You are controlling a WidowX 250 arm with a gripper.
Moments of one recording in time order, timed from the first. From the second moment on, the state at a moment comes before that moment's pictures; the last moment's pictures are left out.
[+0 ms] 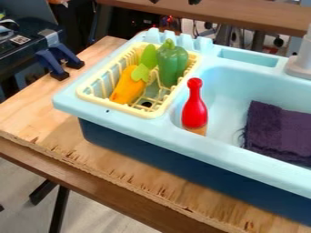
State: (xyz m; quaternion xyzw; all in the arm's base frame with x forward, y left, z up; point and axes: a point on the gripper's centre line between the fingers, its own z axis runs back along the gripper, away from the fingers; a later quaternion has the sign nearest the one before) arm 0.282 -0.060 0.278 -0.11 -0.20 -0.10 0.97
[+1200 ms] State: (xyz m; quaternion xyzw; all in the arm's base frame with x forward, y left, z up) arm 0.365 -0.003 0.232 -0.07 -0.15 -0.07 0.98
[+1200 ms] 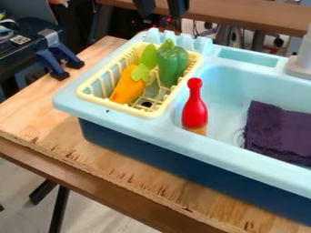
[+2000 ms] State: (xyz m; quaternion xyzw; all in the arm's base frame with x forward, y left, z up) arm 0.387 -0.005 0.202 -0.05 -0.12 -0.06 0.99
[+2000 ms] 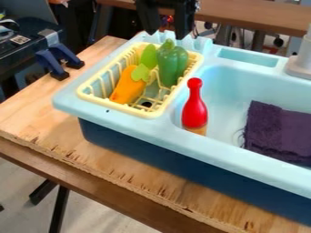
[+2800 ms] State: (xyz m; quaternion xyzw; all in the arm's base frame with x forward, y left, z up) arm 0.399 -0.001 0.179 -0.05 -0.09 -0.04 0.99
